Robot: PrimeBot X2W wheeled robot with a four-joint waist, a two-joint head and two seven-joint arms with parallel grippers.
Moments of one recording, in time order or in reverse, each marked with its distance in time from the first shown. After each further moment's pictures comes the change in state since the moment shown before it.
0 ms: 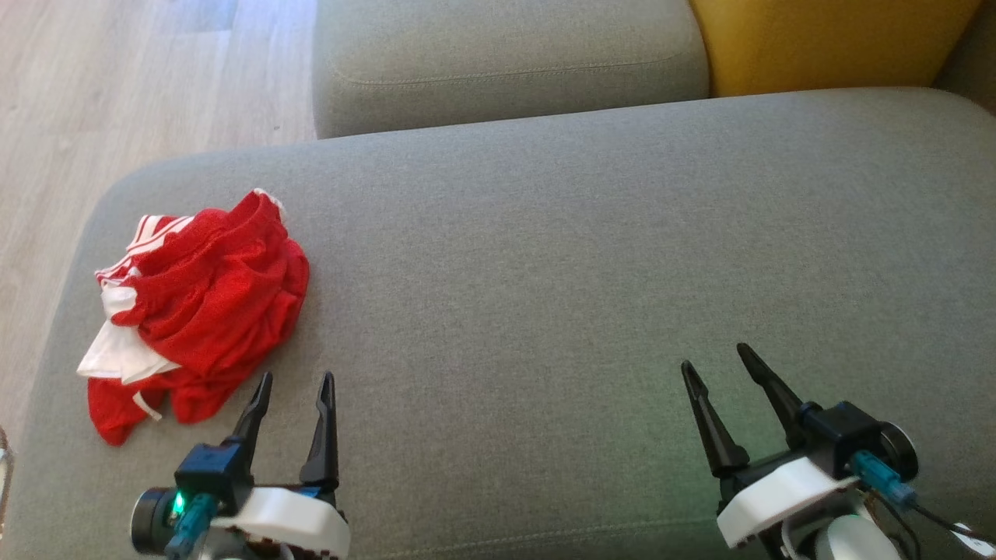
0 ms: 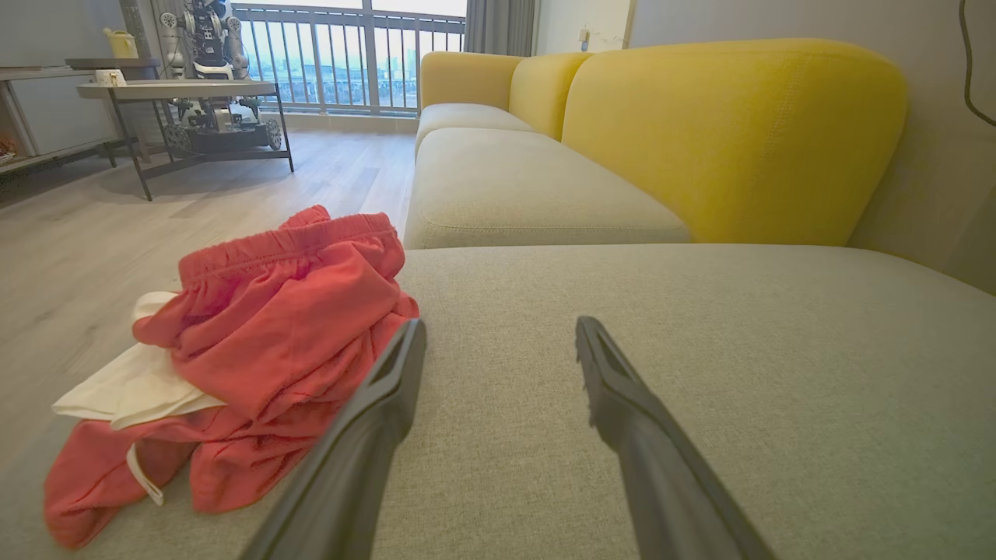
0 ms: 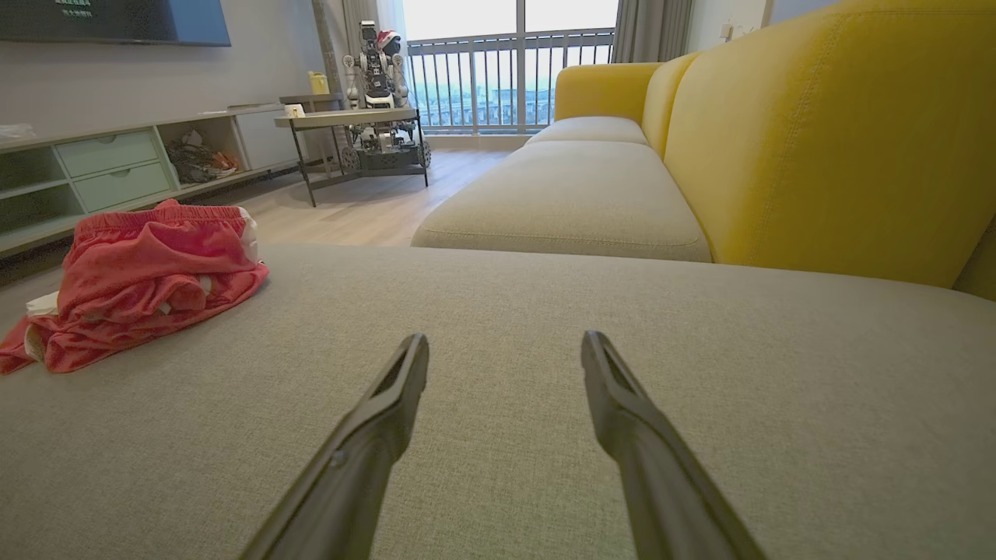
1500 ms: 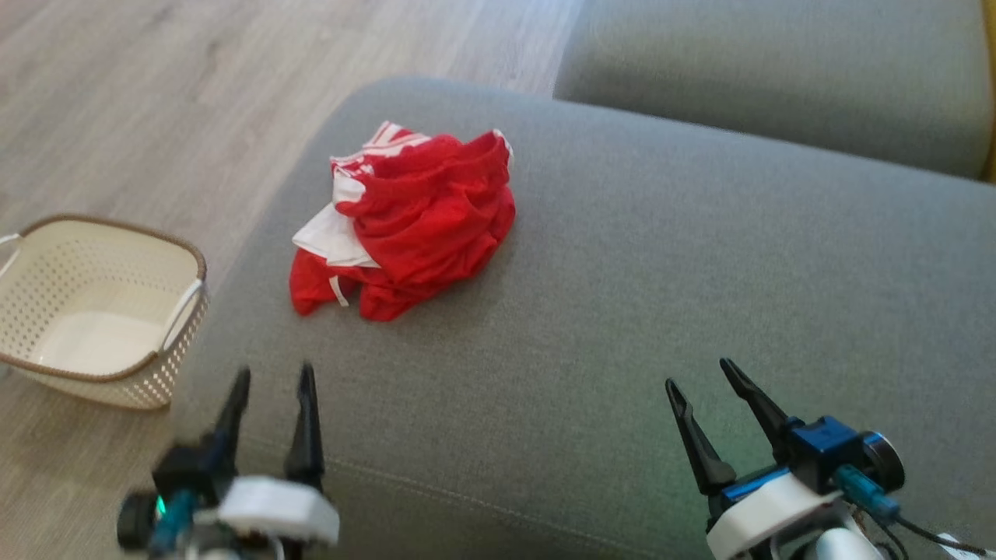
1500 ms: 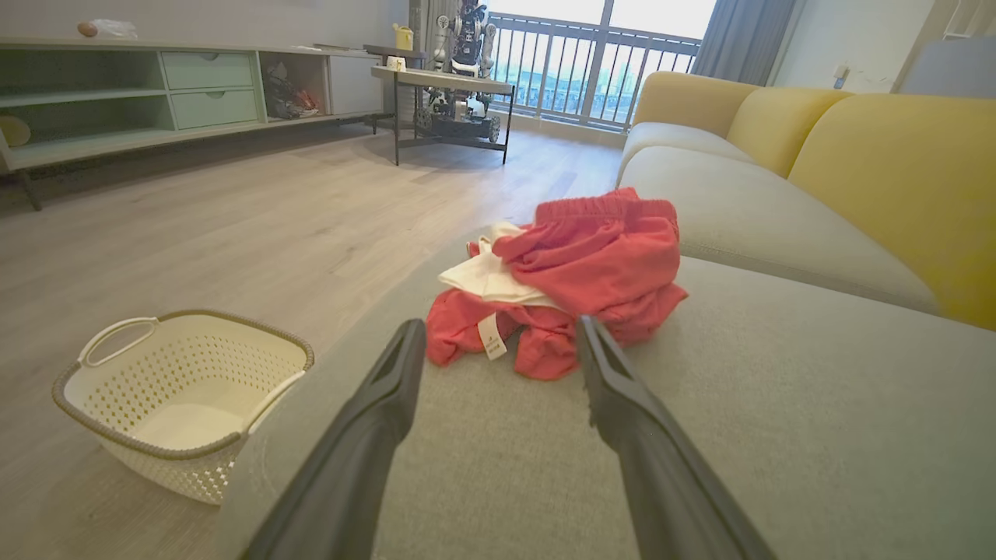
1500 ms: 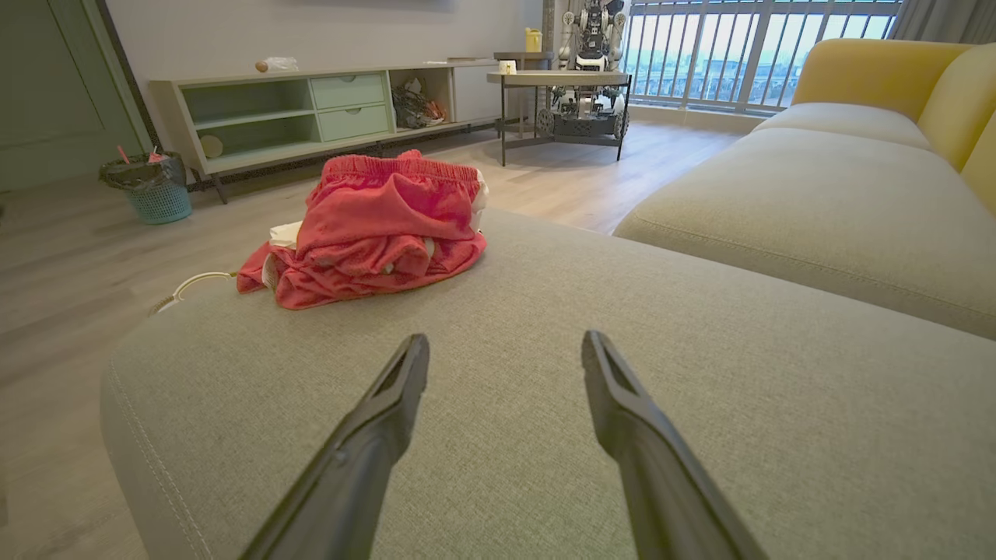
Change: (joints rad) left arm 0.012 -0.002 0.019 -0.025 -0.035 0.044 0.000; right arm 0.030 0.000 0.036 -0.012 -0.013 0.000 0.000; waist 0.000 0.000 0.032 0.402
